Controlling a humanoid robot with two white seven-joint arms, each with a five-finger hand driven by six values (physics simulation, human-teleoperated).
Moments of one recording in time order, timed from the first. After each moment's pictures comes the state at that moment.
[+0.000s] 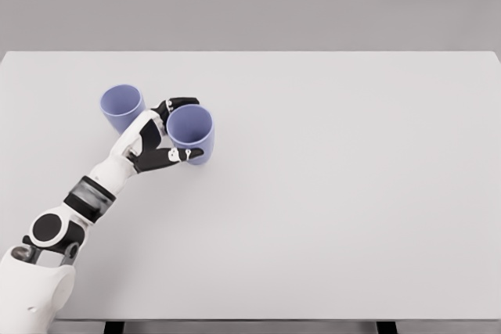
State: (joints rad) left arm -0.07 0.30 -0.20 -1.65 0.37 -0.06 -0.35; right arm 0.08 0.00 0.15 0.04 -0.29 -0.07 0.26
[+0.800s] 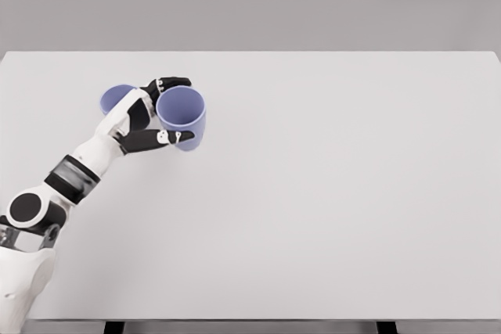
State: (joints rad) left arm -0.13 0.37 -0.18 -1.72 0.39 0.05 -0.35; right arm 0.08 0.00 0.15 0.04 -0.29 -0.07 0.26
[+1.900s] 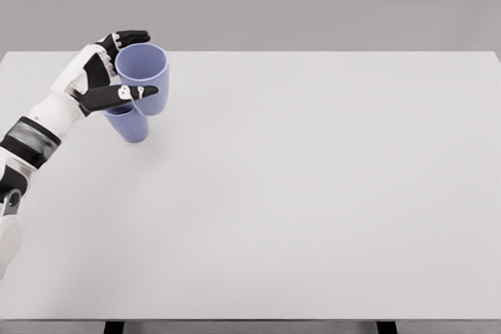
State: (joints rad) left arm -0.23 0.40 -0.05 -1.73 0.42 0.19 -0.35; right arm 0.08 0.00 0.15 0.04 -0.29 -0.07 0.26
